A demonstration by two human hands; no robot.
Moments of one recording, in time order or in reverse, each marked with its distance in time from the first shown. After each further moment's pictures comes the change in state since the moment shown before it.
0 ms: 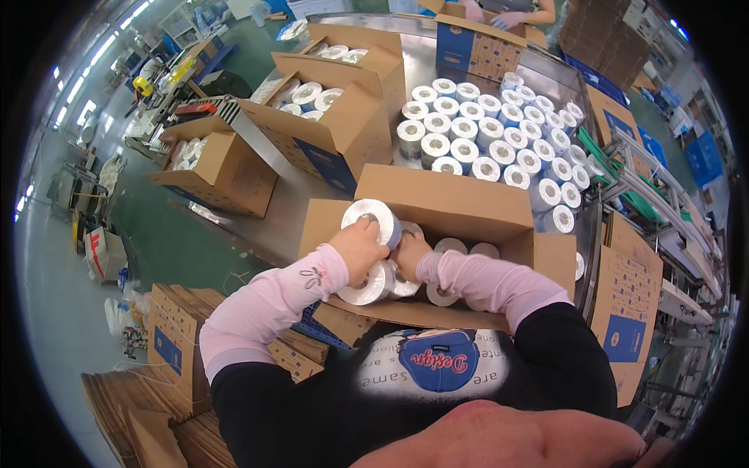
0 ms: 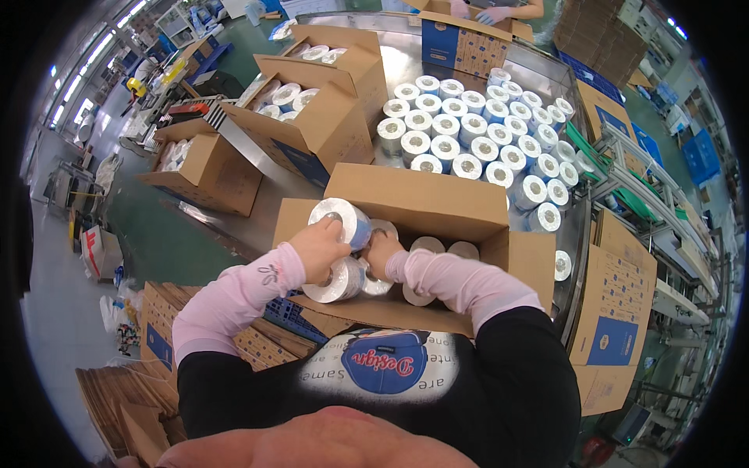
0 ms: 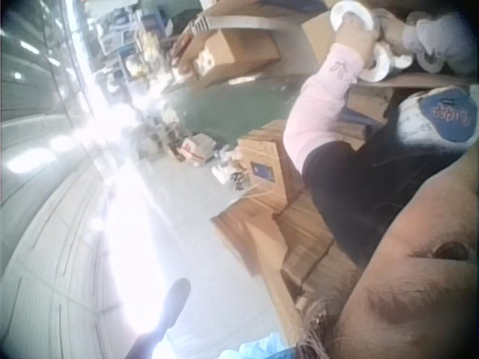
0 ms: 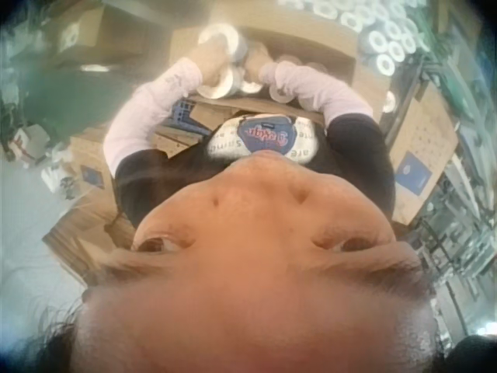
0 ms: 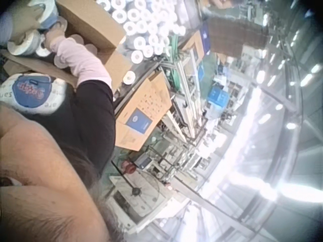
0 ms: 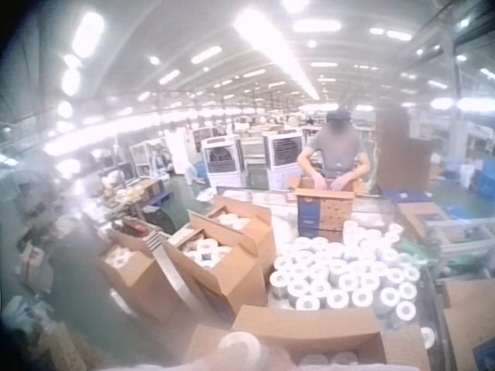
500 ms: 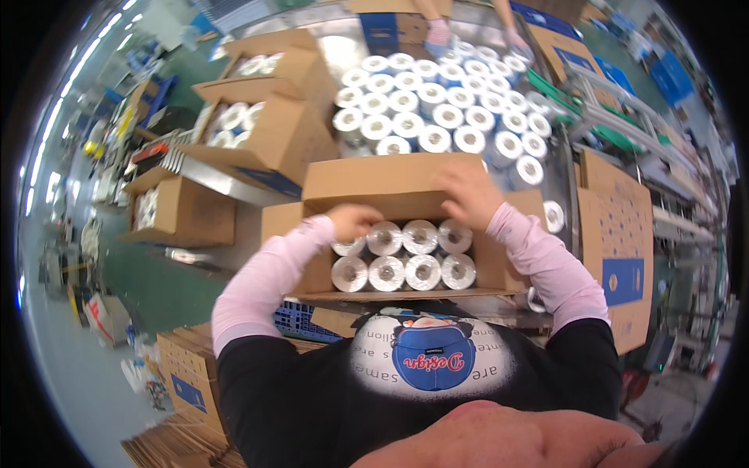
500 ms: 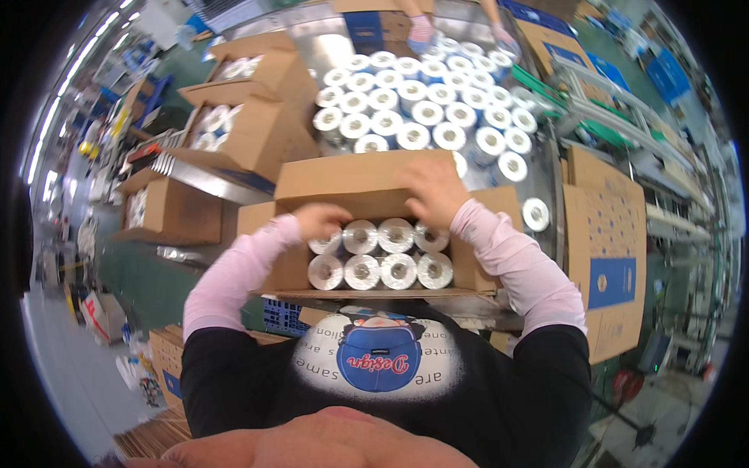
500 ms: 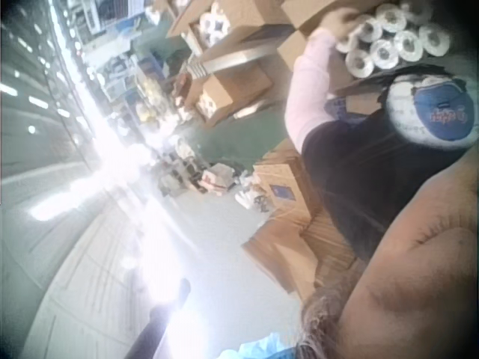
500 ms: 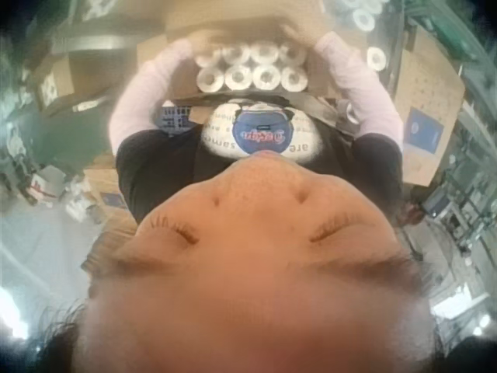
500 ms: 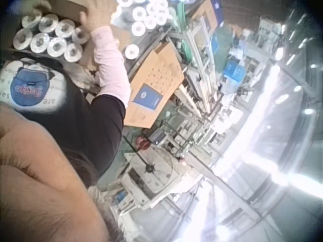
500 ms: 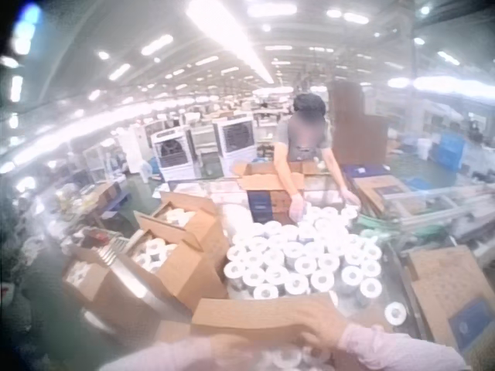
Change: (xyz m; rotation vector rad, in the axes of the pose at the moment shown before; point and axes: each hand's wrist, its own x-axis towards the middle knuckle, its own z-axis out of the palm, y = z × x) left_hand 0.142 -0.057 0.085 -0.860 -0.088 0.084; right_hand -0.161 0.123 -0.113 0.070 0.659 0.197
